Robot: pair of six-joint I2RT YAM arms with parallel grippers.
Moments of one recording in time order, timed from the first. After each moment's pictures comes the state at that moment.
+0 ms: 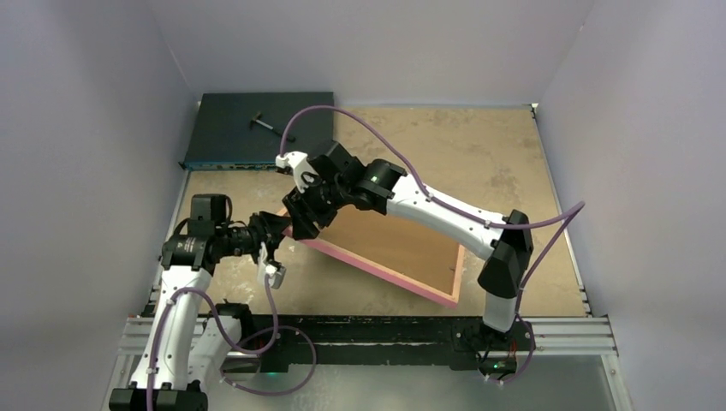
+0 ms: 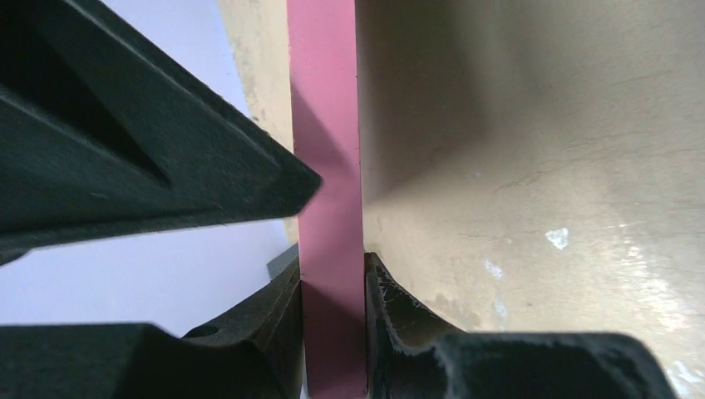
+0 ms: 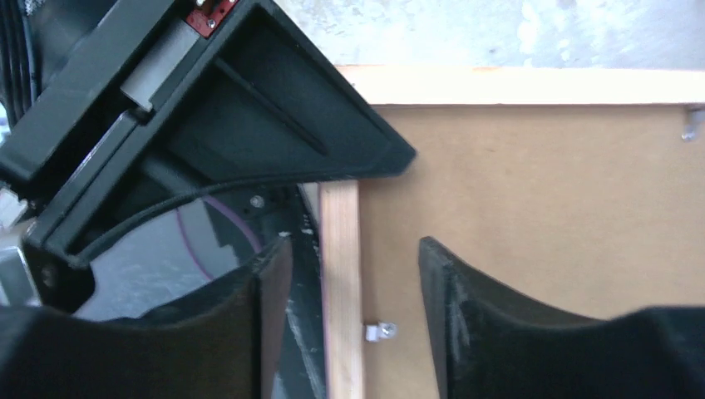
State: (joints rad) left arm -0.02 0.77 0.79 -0.95 0.95 2.10; right arm 1.03 1.85 1.83 -0.74 -0.37 0.19
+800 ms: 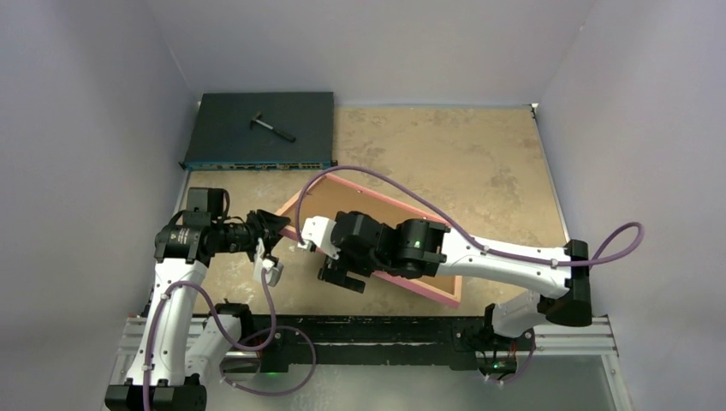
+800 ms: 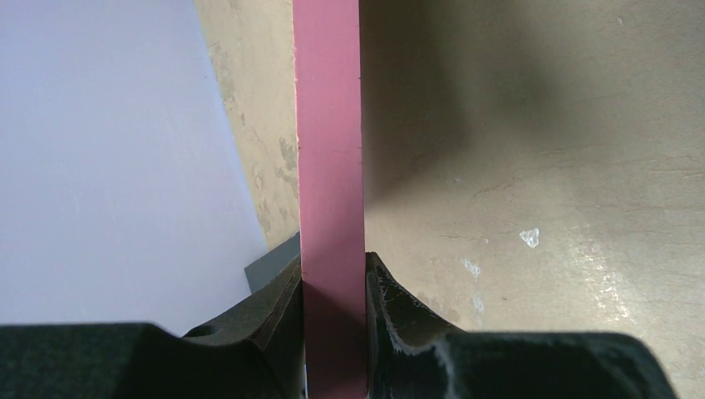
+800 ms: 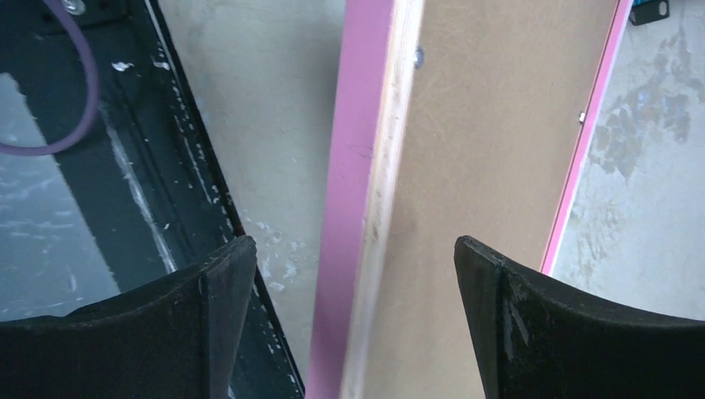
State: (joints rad) left arm -0.02 0.82 0.93 -1.15 0.93 2.10; right arm 1.30 1.44 1.45 -0.85 0.16 -0.11
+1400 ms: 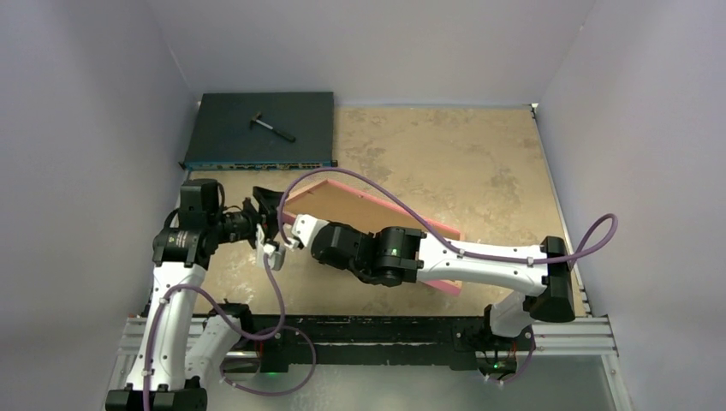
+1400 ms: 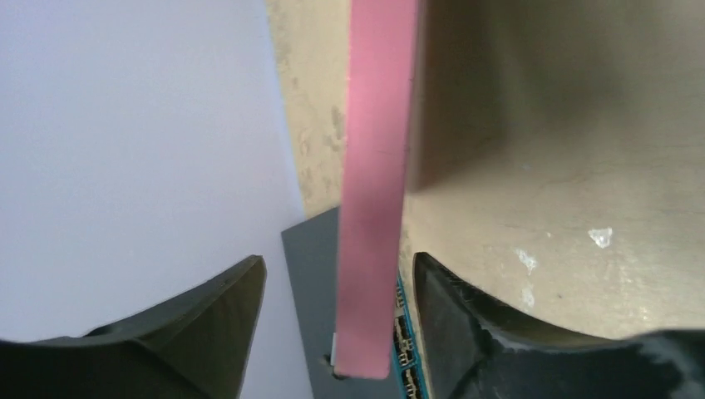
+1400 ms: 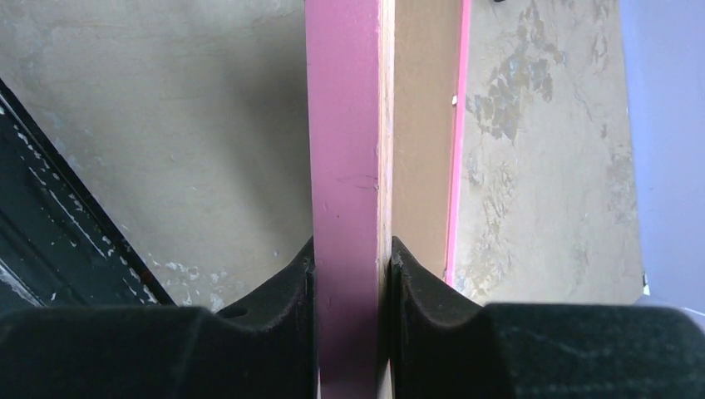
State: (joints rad) left arm -0.02 0.81 0.93 -0.97 0.93 1.93; right arm 1.38 1.56 1.49 -0.84 0.56 -0.11
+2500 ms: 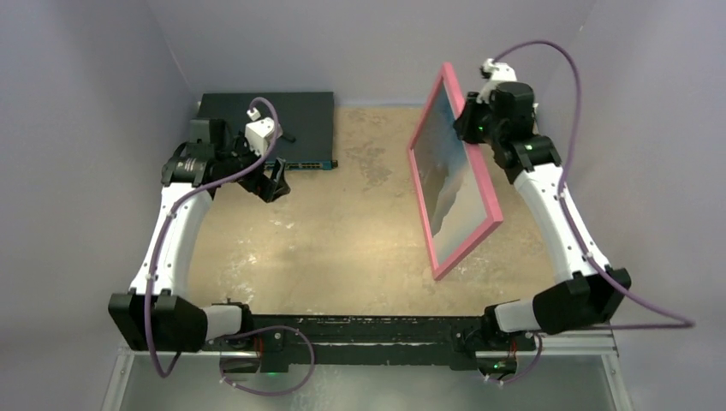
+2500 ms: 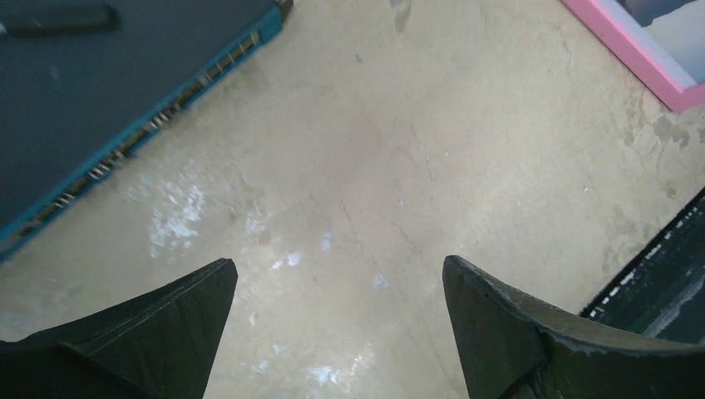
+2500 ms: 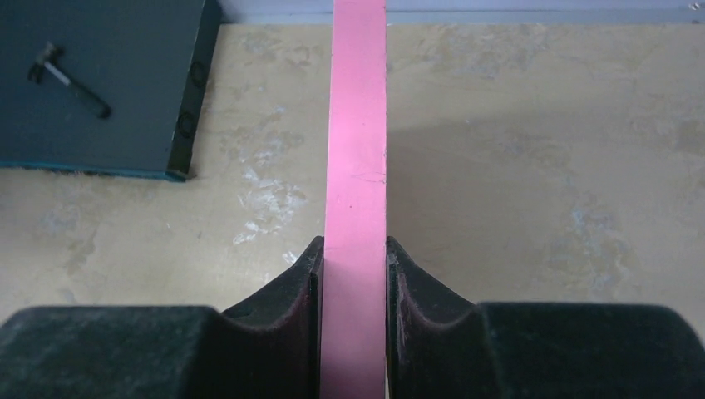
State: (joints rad) left arm -0.02 1.24 1.31 -0.85 0.58 0.42; right arm 0.25 1.43 1.55 -0.58 0.02 0.16
